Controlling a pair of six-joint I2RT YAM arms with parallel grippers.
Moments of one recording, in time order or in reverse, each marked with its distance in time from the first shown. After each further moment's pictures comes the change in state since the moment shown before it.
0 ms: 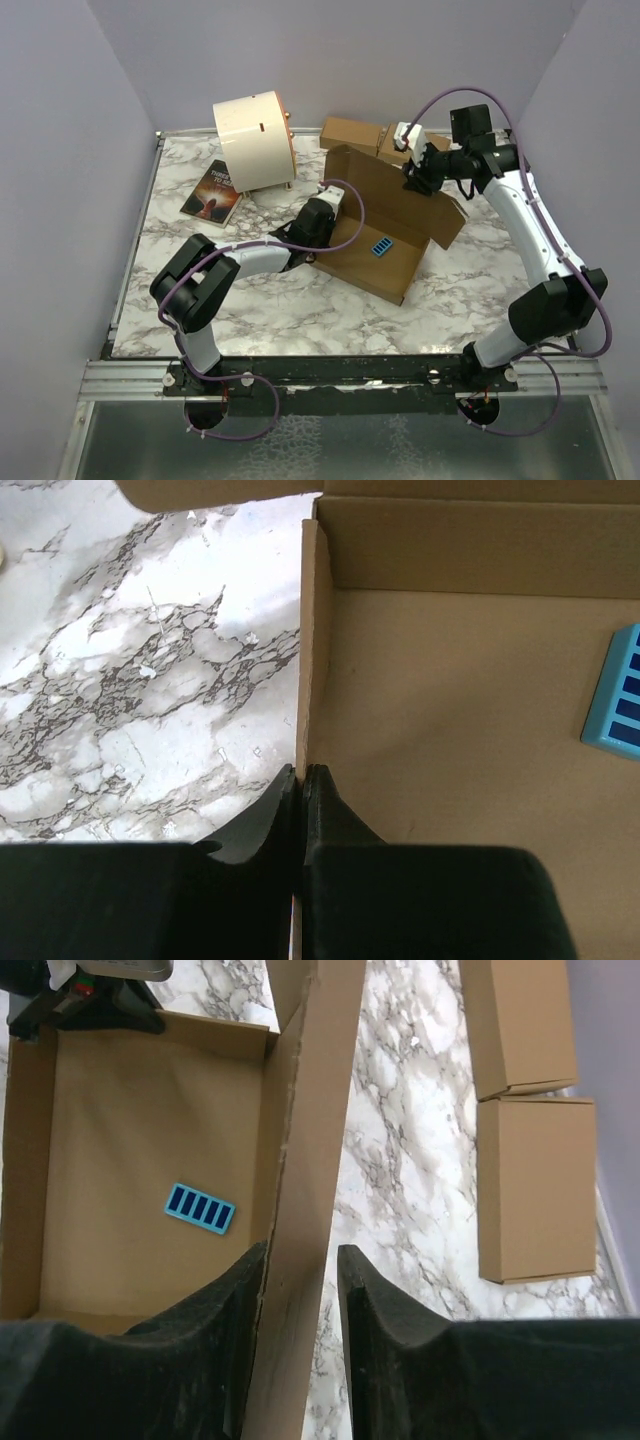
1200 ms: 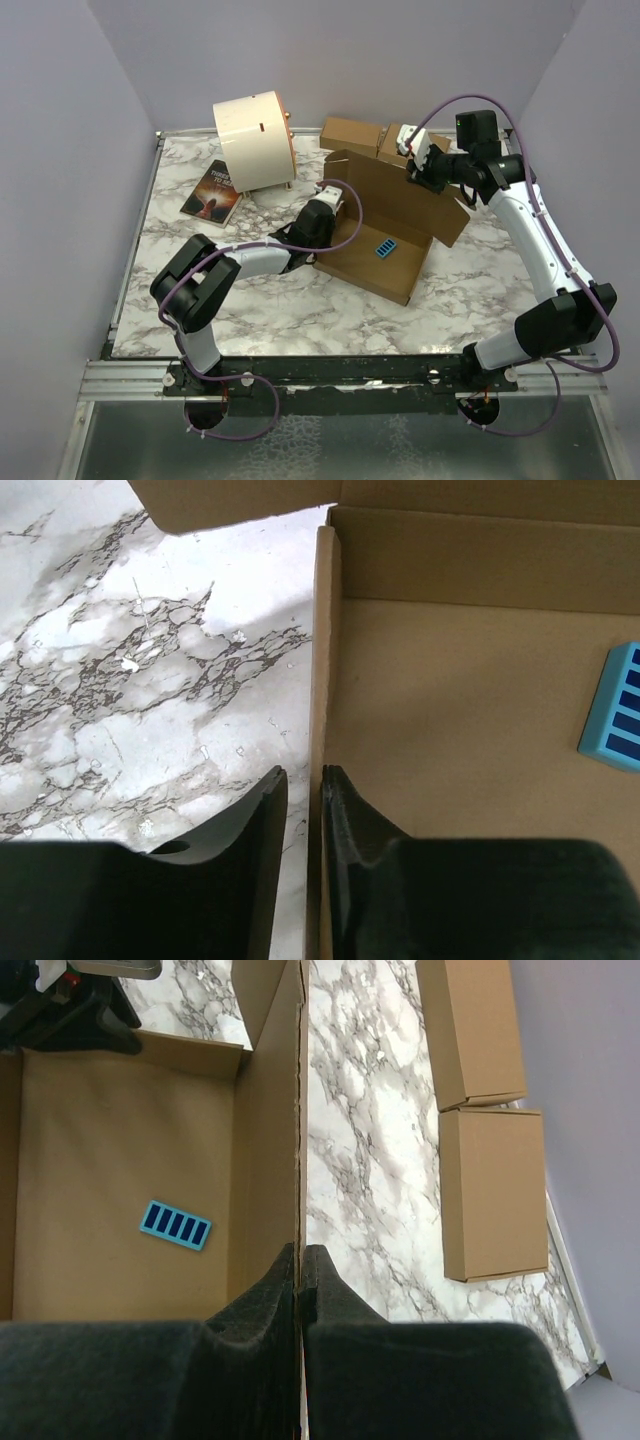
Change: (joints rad) left arm 0.000 0.001 -0.015 0.036 0.002 -0.069; right arm 0.006 -0.105 -0.093 0.100 0.034 -0.031
